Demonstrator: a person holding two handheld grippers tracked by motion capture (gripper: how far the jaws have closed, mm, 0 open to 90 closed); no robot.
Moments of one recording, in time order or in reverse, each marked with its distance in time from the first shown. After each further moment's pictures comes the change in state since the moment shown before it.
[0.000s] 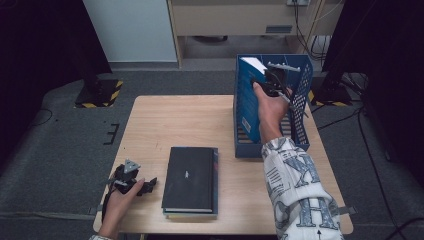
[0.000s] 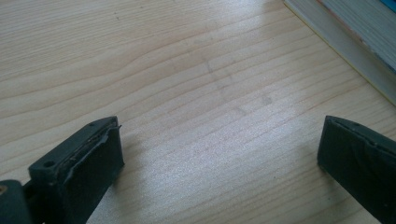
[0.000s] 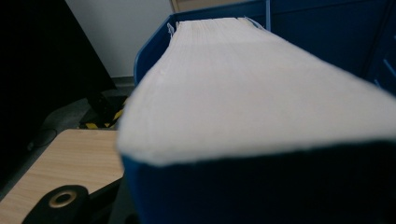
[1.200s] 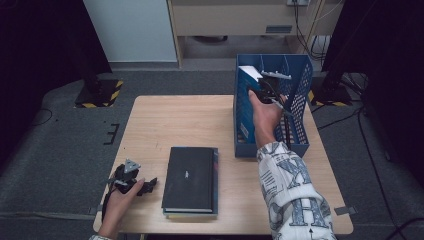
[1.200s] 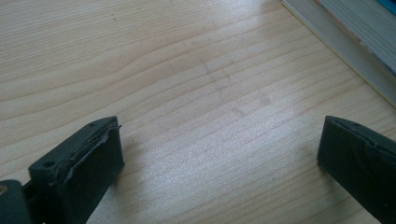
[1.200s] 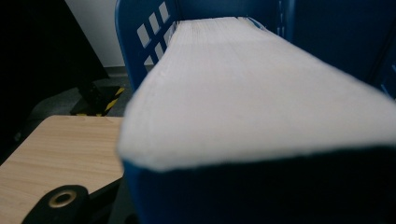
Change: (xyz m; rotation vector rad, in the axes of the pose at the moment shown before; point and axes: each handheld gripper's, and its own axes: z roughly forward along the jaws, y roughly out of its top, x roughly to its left) left arm 0.000 0.000 0.000 0.001 -0.007 0.006; right arm 0.001 -0.025 0.019 0.027 -0.021 -0.019
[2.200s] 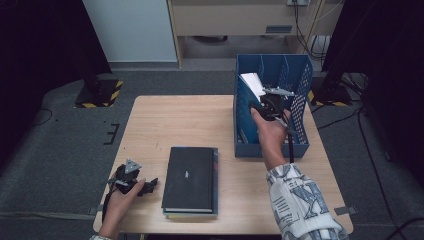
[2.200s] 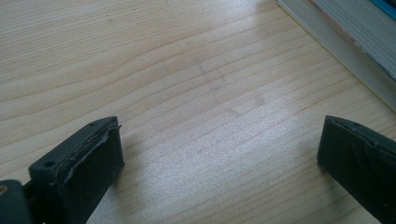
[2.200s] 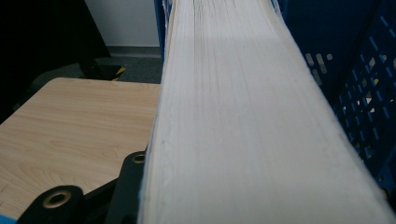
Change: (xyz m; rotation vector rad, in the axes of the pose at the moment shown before) left arm -0.002 0.000 0.000 0.002 -0.003 0.008; right arm 0.002 -0.039 -0.039 0.038 0.011 -0.082
